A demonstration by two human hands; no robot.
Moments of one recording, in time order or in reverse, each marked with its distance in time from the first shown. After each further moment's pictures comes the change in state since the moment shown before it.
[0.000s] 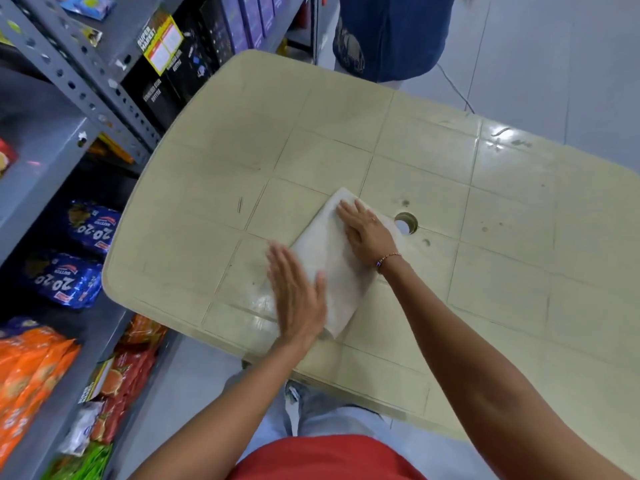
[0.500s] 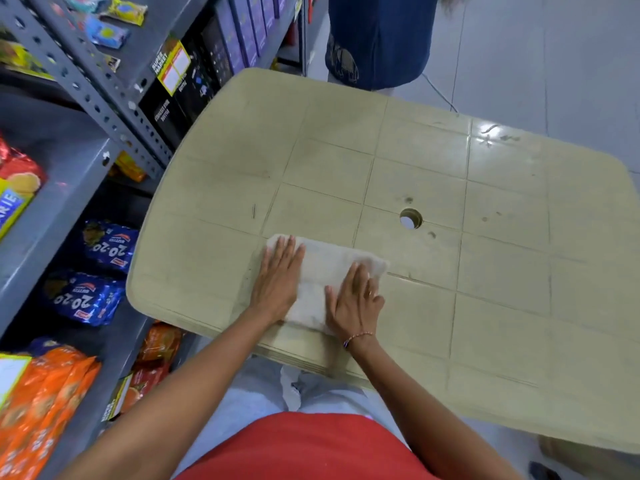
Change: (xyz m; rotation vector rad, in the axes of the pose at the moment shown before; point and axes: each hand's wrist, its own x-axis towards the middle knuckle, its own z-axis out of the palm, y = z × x) left_hand 0.057 -0.083 -0.038 0.470 -0.291 0.416; right_hand -0.098 -0.094 0.100 -0.097 0.038 0.572
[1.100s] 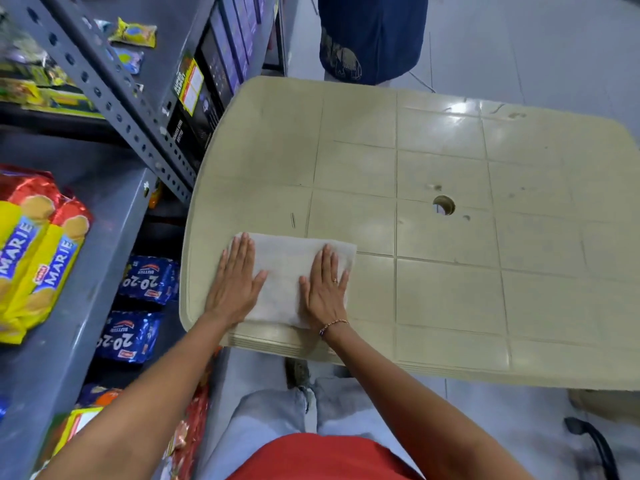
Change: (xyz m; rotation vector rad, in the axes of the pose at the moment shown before) left_hand -0.016 -0.190 -0.033 -0.013 0.002 0.028; right_hand 0.008 -0.159 0.046 0.216 0.062 -0.115
